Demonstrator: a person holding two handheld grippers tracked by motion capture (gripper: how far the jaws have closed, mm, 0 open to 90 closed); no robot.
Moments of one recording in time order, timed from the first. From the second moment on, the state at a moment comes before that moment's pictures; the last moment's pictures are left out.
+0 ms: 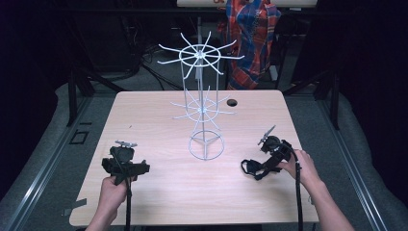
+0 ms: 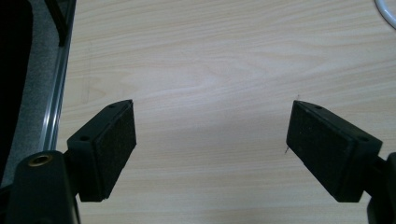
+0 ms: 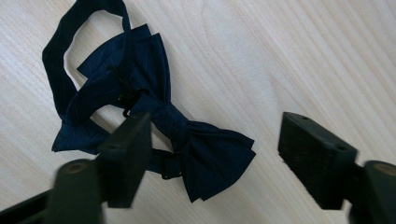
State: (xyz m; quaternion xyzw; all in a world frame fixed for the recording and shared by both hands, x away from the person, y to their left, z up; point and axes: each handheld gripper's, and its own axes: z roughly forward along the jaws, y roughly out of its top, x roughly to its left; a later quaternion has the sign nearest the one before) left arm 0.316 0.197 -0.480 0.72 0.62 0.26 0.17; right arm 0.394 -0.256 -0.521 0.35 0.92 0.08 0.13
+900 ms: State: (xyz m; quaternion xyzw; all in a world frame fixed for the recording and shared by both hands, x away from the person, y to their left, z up) left arm 0.315 0.197 -0.480 0.72 0.62 0.26 0.17; right arm 0.392 -0.251 -0.533 0.33 0.94 0.07 0.10
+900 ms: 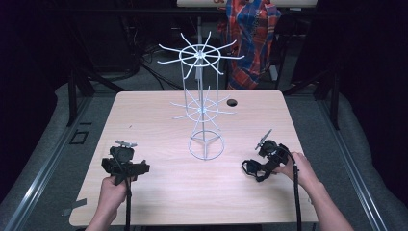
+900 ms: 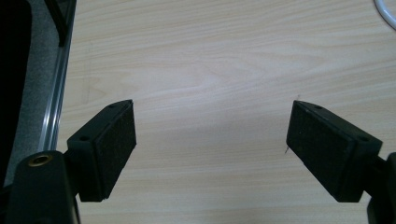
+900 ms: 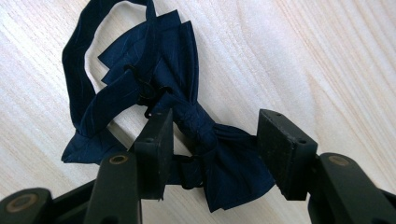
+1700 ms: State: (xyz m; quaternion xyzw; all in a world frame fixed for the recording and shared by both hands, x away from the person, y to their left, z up) left arm 0.315 0.198 -0.479 0.72 0.62 0.26 0.17; right arm 0.388 -0.249 -0.535 0.33 0.93 0.07 0.11
